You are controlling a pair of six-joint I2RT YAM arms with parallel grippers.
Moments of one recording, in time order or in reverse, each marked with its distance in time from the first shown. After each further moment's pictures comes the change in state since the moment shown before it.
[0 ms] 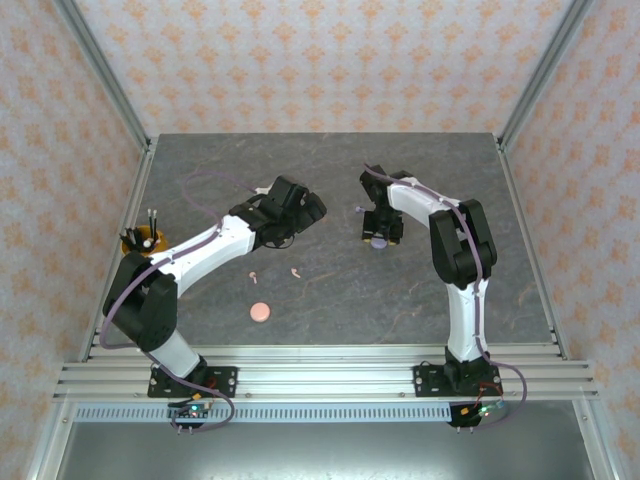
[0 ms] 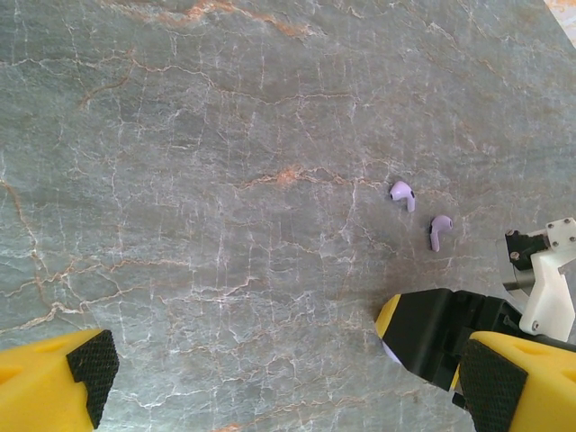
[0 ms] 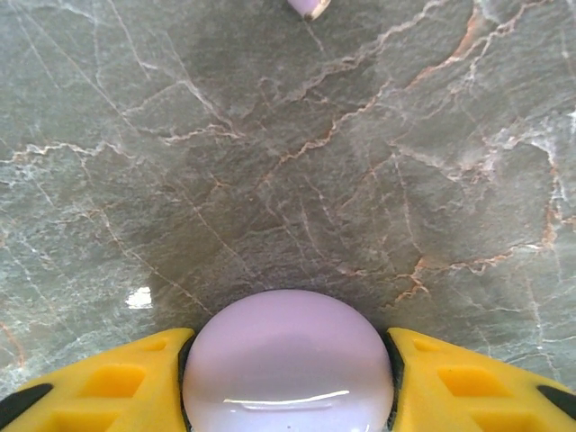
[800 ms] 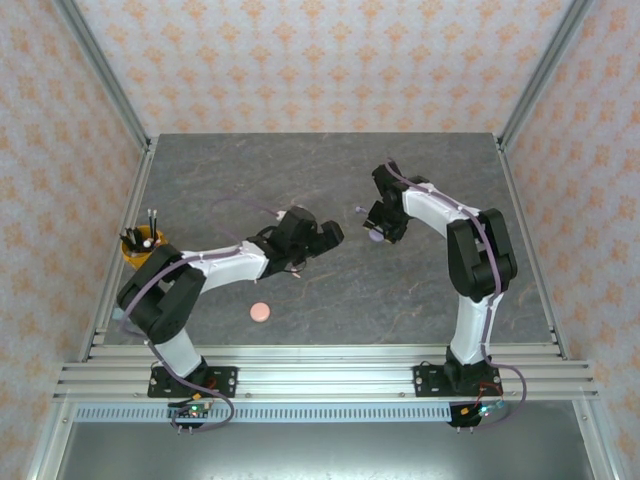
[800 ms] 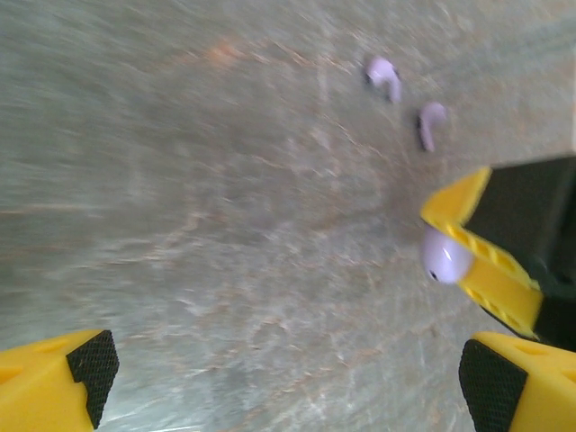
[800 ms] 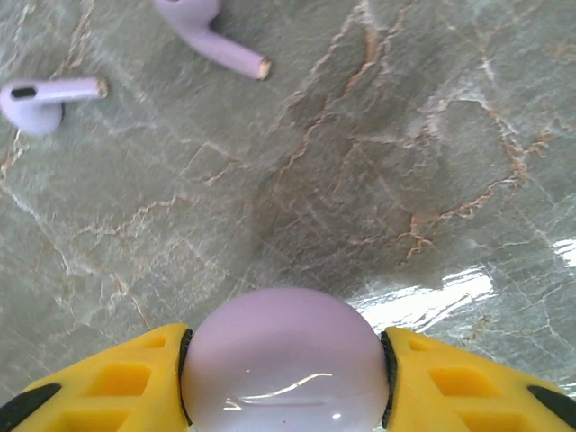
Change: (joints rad) left arm -0.093 0.095 -0.283 0.531 0.133 0.084; right arm -0.045 -0.161 -0.166 0.205 -0.107 0.365
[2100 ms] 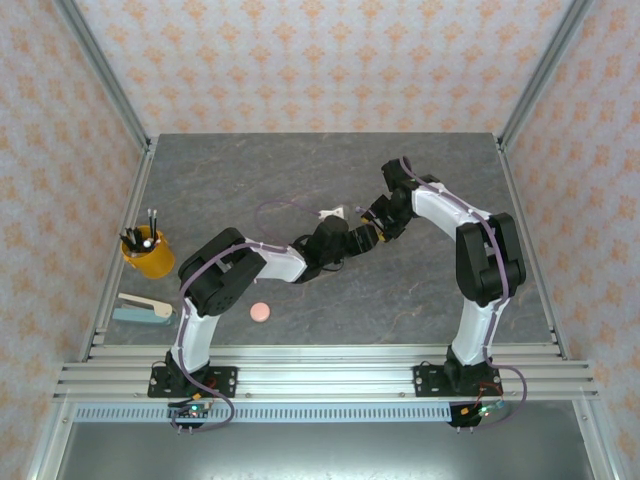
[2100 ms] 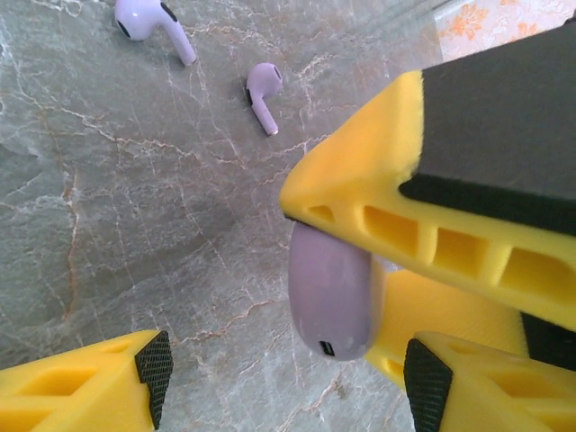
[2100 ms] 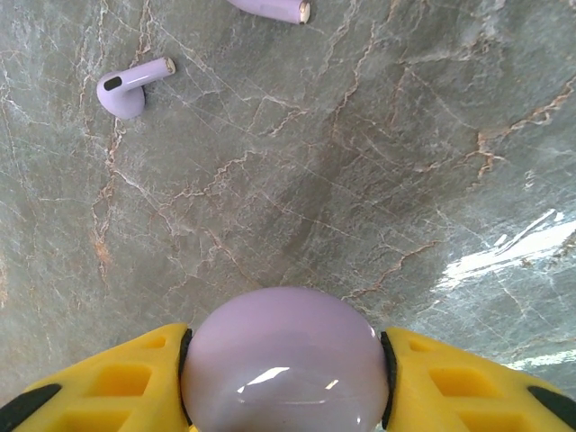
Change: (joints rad) left arm -0.102 0.341 0.159 0.426 -0.004 0.016; right arm -0.031 -0.054 -0.019 0.036 -0.183 0.172
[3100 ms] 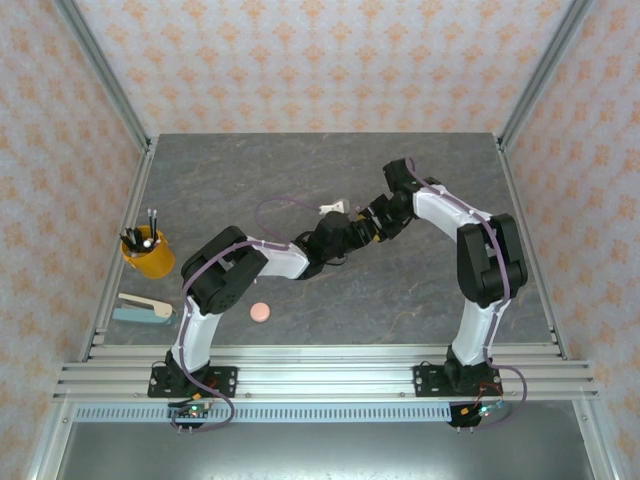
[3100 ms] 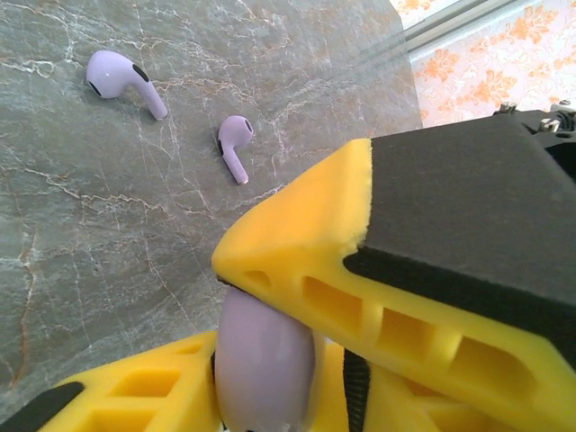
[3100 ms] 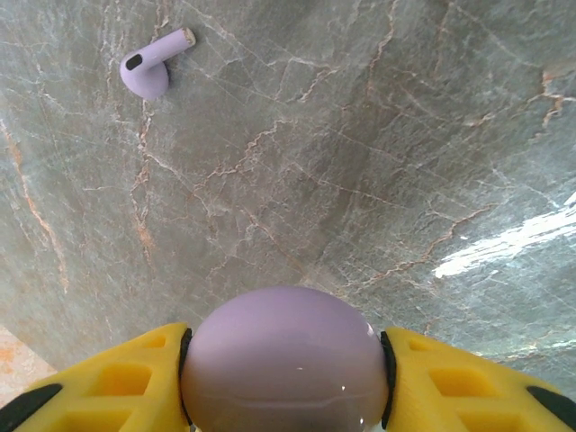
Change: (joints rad) left arm 0.008 0.022 0.045 0.034 -0.031 -0.038; right arm -0.003 -0.013 -0.033 0.069 -0.089 0.111
